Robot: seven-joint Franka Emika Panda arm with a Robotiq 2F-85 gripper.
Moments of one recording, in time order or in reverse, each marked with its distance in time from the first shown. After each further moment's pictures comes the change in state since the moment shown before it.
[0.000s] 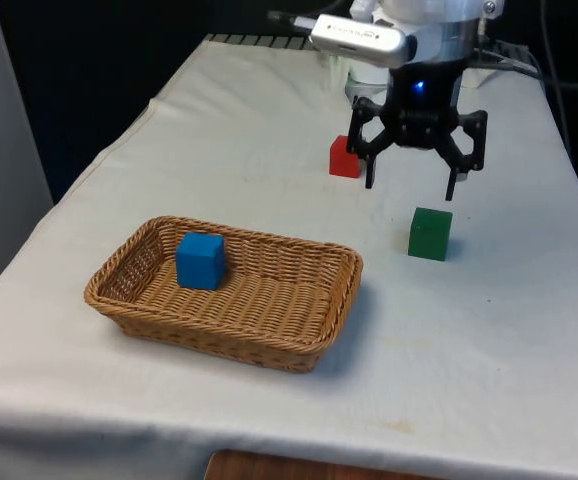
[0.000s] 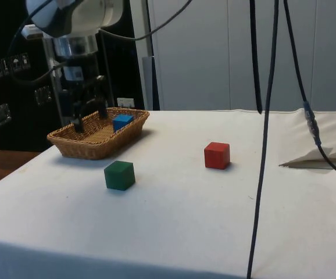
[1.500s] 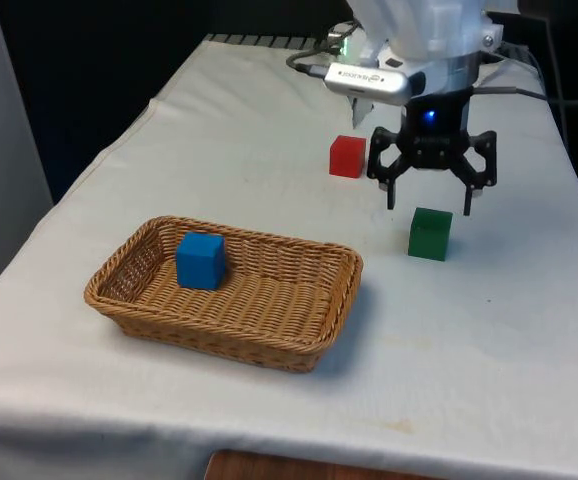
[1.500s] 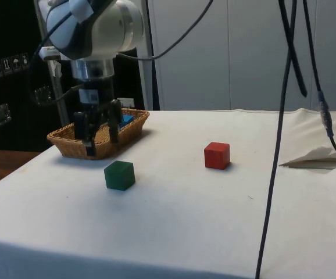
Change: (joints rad) arm 0.009 -0.123 0.155 -0.173 0.003 0.180 -0.040
